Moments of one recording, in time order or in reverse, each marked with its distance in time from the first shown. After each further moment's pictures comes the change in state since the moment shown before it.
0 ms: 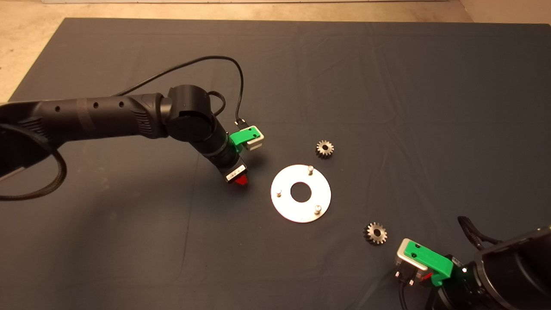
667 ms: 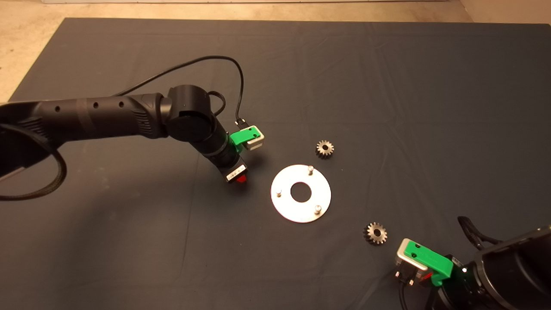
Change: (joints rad) left arm 0.000 0.000 0.000 0.000 -0.006 0.000; right arm 0.000 0.000 0.000 0.000 0.000 0.000
